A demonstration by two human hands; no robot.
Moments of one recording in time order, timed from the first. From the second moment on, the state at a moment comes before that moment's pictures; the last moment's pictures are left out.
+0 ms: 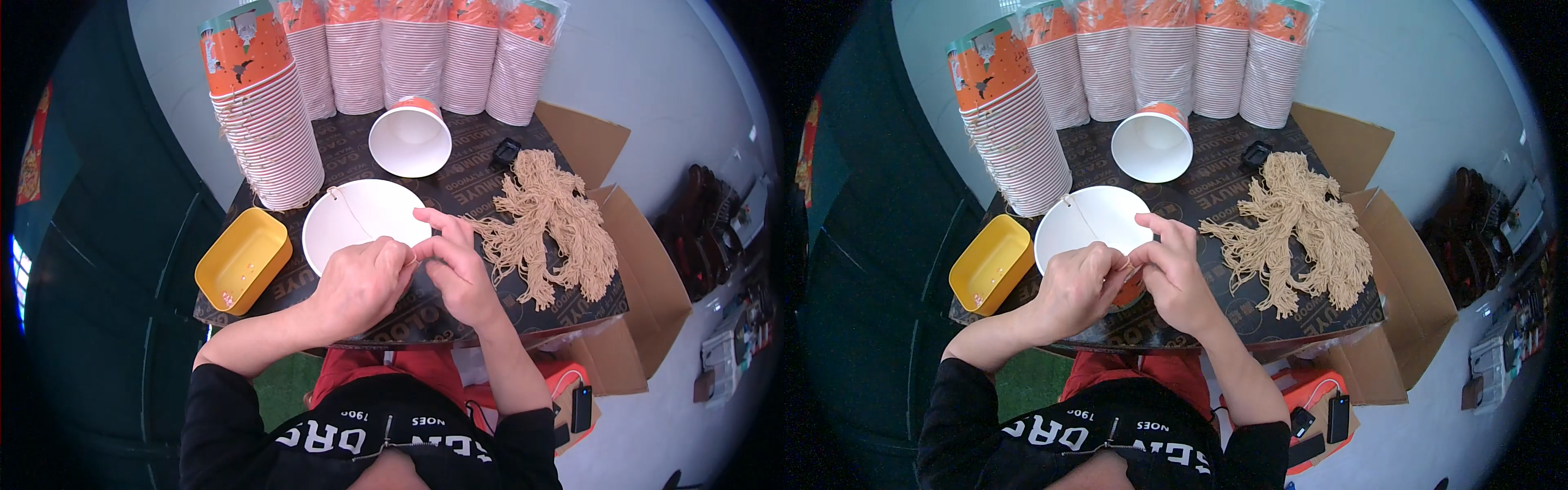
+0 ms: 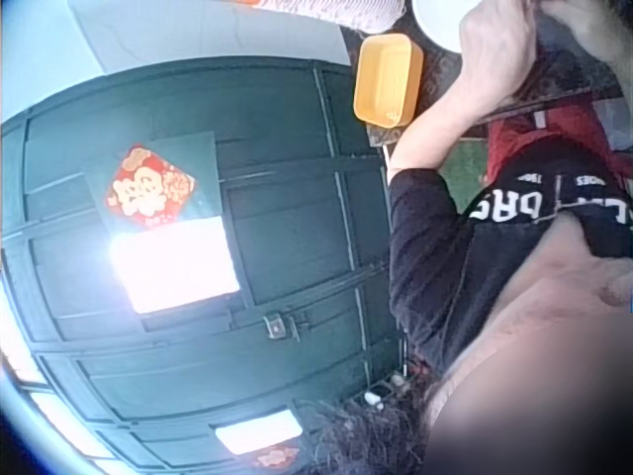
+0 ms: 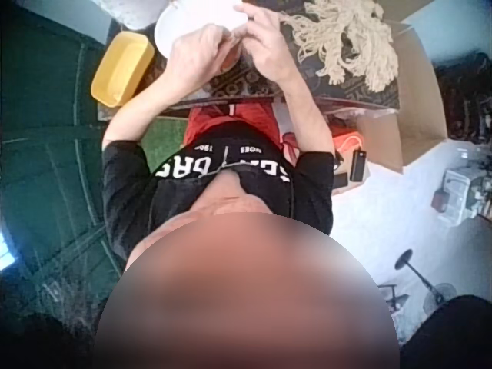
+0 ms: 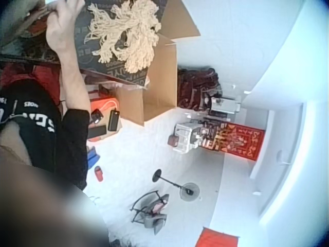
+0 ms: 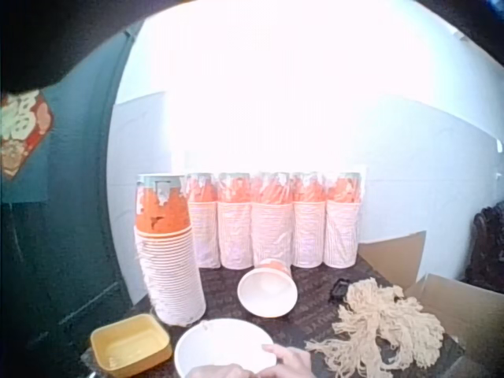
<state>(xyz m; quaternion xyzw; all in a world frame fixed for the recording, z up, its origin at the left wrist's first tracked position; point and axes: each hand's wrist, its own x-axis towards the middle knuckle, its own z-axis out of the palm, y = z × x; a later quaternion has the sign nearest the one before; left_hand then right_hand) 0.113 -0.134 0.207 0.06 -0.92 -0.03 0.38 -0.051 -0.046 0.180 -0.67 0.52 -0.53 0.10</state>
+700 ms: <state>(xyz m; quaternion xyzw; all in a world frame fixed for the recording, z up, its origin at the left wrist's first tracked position) 0.114 -0.137 0.222 0.12 -0.92 -0.22 0.30 -0.045 -0.048 0.169 -0.57 0.50 -0.63 0.19</state>
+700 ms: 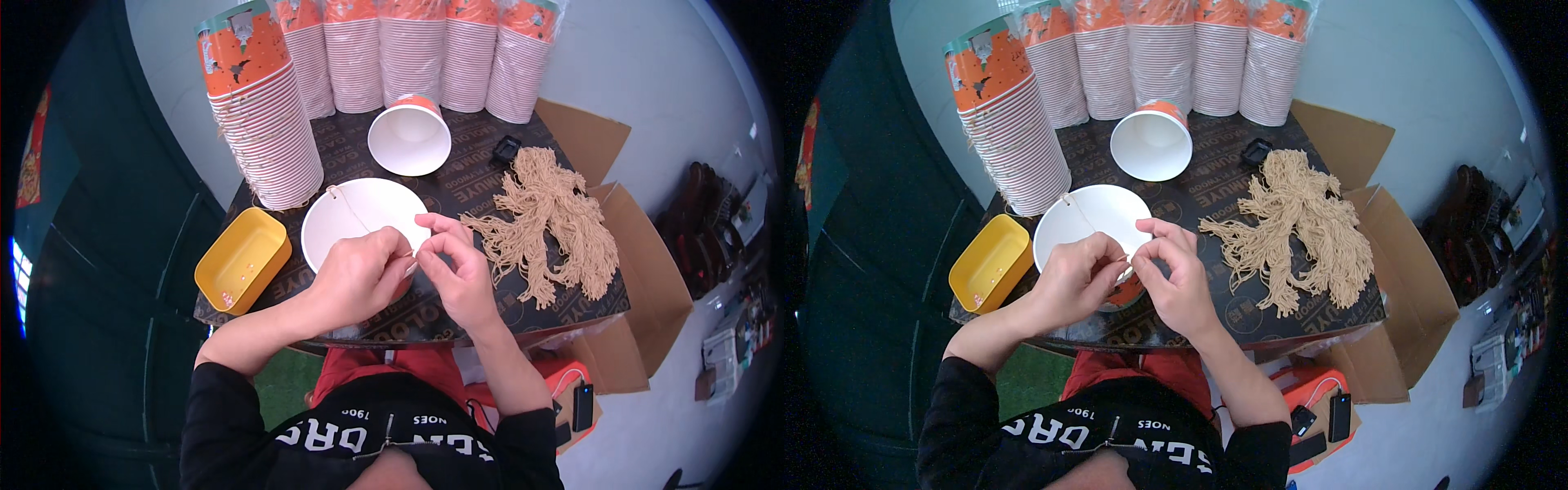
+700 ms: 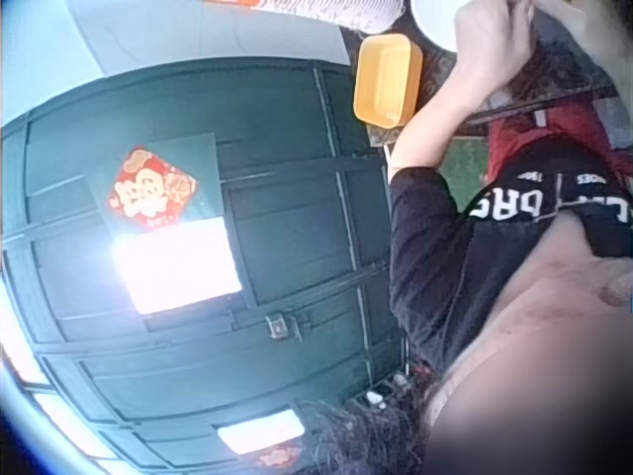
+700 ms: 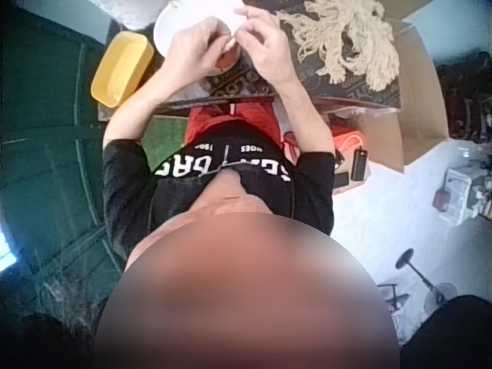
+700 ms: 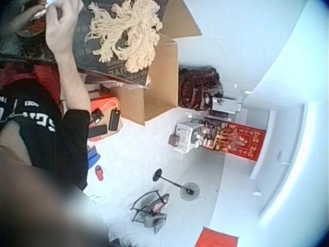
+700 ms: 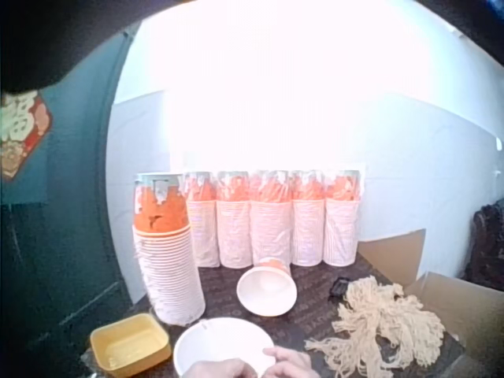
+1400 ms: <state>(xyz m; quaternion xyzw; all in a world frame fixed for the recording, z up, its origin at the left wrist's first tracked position) 0.110 -0.153 0.234 0.24 -0.89 -0.28 0.25 -0.038 -0.035 0.157 -0.67 0.46 -0.58 -0.08</state>
